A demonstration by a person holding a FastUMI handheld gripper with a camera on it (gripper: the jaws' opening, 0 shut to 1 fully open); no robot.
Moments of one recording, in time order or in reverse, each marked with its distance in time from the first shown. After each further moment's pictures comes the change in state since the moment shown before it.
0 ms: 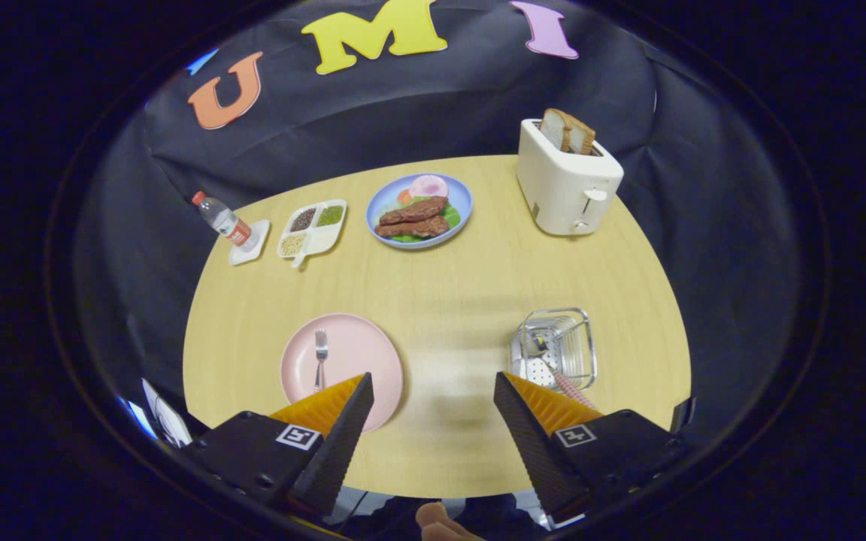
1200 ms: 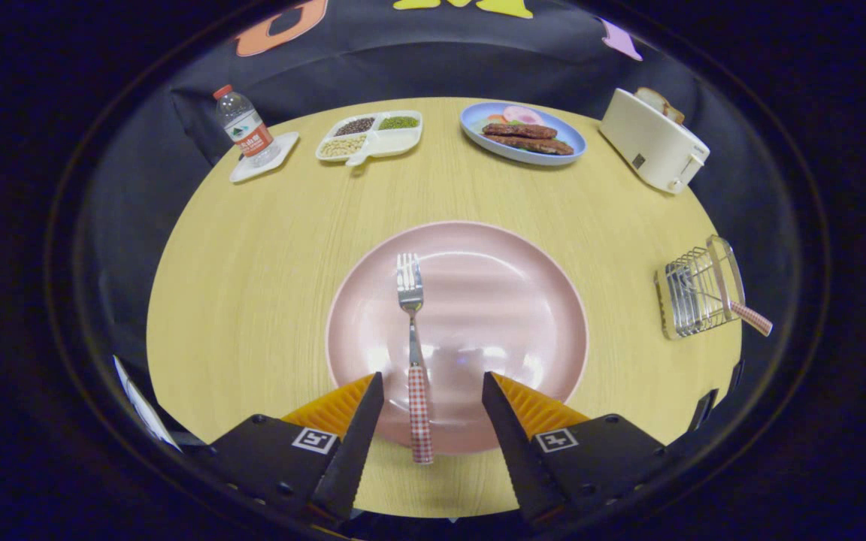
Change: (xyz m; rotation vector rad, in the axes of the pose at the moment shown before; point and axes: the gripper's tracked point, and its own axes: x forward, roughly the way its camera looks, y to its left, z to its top) arm 0.125 0.143 -0.092 -0.115 0.091 -0.116
